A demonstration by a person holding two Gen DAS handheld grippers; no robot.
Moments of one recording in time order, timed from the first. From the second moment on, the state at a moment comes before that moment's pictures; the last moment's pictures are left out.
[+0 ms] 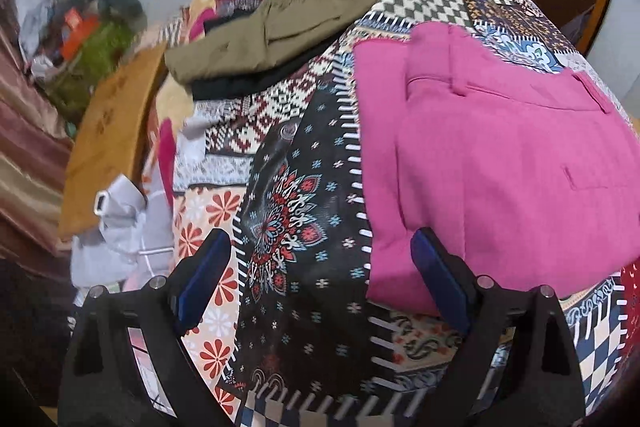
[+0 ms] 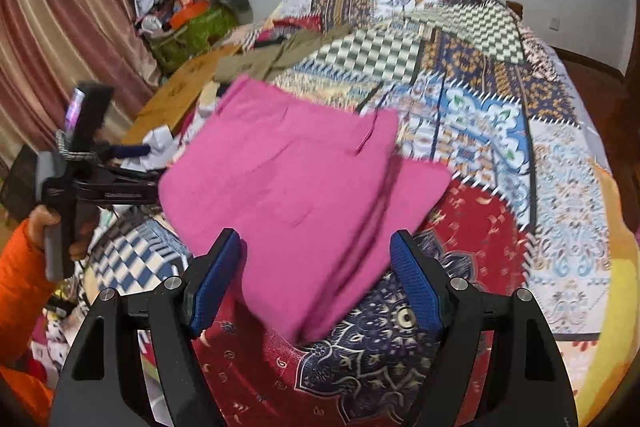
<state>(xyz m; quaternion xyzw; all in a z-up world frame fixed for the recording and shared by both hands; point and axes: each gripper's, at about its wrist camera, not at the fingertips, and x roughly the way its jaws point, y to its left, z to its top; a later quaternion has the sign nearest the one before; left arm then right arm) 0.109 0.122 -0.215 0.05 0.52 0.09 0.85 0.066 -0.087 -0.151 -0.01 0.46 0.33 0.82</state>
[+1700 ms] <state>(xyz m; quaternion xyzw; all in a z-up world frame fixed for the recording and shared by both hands) 0.203 0.090 -0.208 0.01 0.48 -0.04 0.87 0.155 -0.088 -0.175 -0.02 0.47 0.32 0.82</state>
